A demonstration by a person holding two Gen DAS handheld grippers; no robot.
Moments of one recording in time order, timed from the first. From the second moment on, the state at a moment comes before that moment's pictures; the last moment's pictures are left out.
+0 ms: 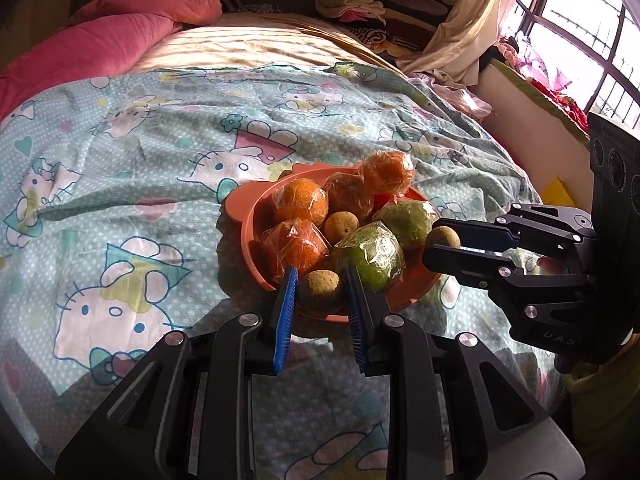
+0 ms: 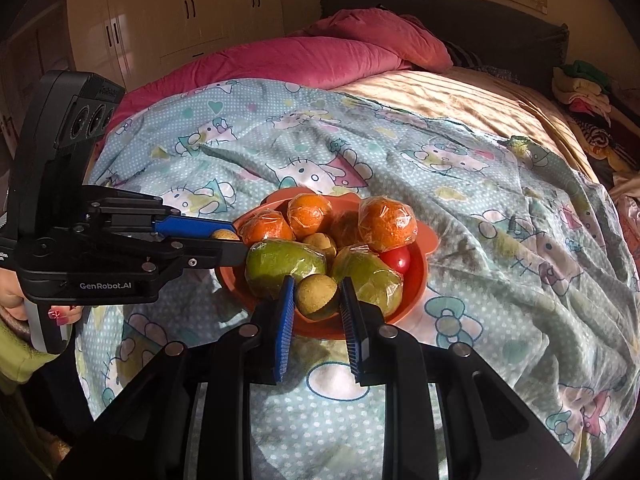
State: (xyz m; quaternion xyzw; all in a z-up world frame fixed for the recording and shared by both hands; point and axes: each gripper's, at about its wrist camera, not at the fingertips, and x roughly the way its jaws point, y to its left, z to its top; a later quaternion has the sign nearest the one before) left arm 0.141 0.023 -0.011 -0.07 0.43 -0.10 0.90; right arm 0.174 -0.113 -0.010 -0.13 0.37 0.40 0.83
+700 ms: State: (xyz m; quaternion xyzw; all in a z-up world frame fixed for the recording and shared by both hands) left arm 0.142 0.023 -0.013 -0.07 0.43 -0.10 0.90; right arm 0.172 -0.108 -0.018 -0.15 0.36 0.40 0.83
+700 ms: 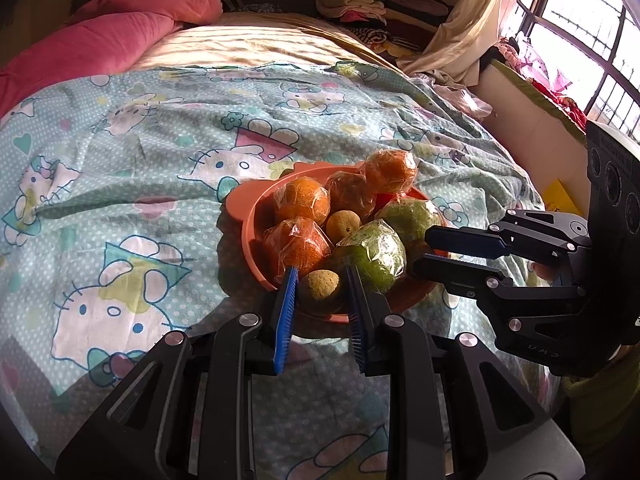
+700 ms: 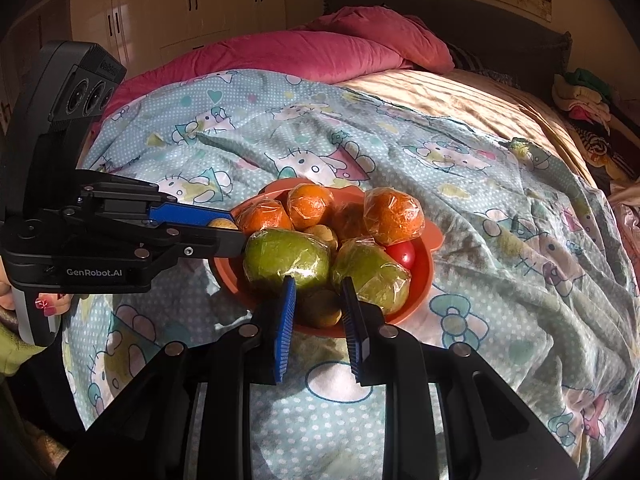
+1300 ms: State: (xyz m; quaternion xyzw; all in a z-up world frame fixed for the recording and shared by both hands) left arm 0.139 0.028 -0.009 -0.08 0.42 -0.09 0.90; right arm 0.162 -0.121 -0.004 -0.14 0.35 0.39 0.84
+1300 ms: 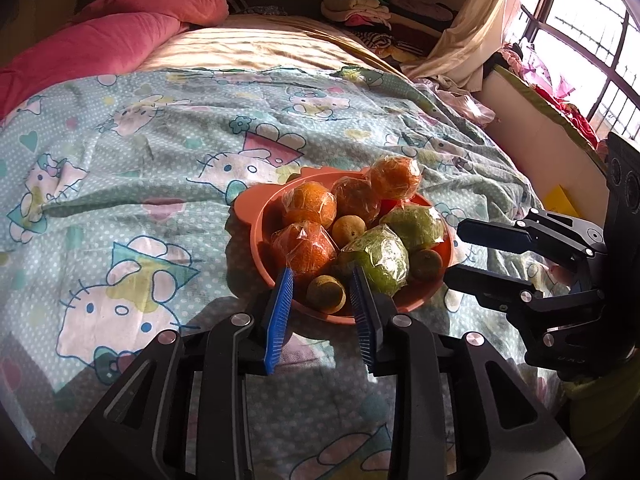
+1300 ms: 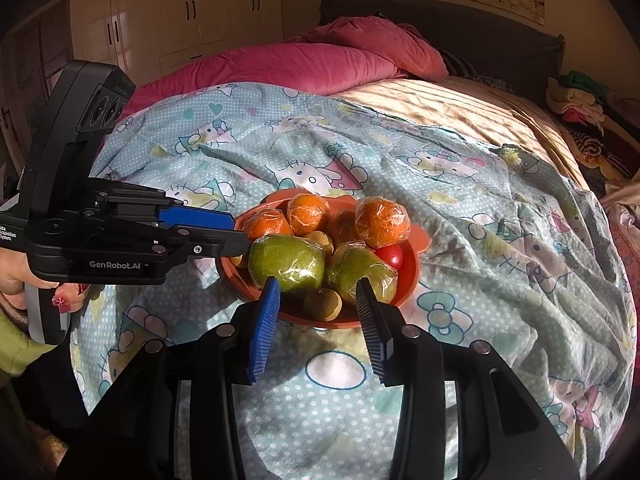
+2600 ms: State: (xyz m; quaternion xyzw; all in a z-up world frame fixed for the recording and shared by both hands) left arm 0.031 0.017 -0.003 -0.09 0.40 -0.03 0.91; right arm 0.068 -0.170 0.010 -0.09 0.31 0.28 0.90
